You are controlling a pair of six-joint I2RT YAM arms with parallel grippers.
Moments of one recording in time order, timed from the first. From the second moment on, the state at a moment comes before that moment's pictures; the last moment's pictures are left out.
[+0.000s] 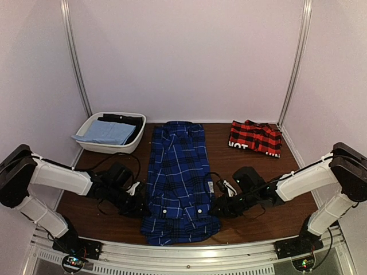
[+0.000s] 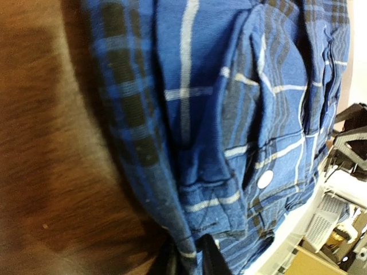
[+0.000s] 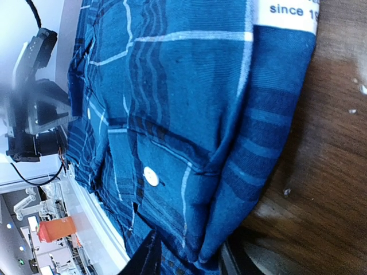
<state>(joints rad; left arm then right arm) -0.74 1.46 0.54 -0.13 0.51 -0.81 0.88 1.54 0.53 0.18 -0.46 0.90</state>
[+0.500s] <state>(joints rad) -0.74 1.45 0.54 -0.10 0.58 -0.84 0.88 1.55 0.53 0.21 -0.49 0.92</state>
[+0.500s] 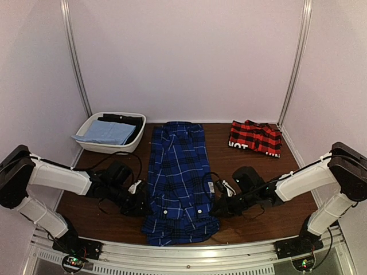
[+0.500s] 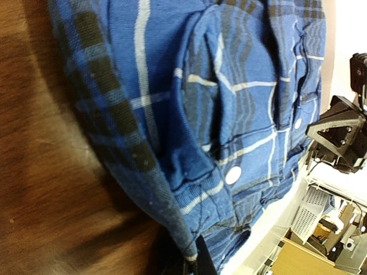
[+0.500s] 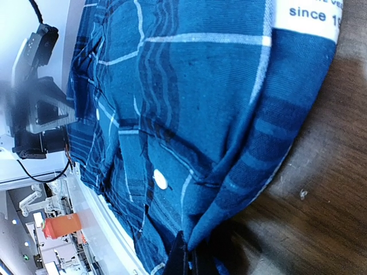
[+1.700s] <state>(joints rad) -0.33 1.88 0.82 0.44 0.81 -1.19 0.49 2.06 1.05 0.51 -0.62 1.06</state>
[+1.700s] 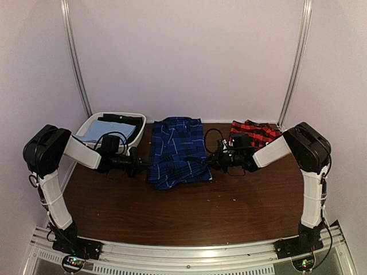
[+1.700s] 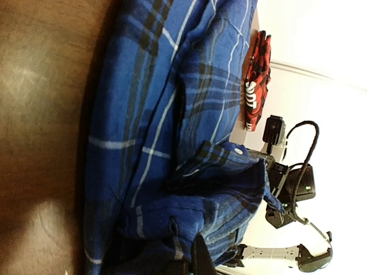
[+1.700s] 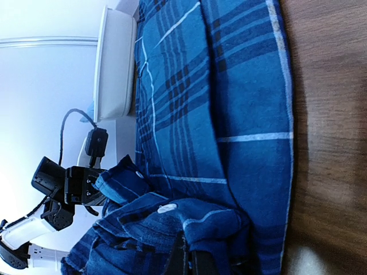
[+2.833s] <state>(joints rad) -0.36 1.61 0.82 0.06 0.61 -0.76 0.60 1.72 1.02 0.09 -0.27 0.62</state>
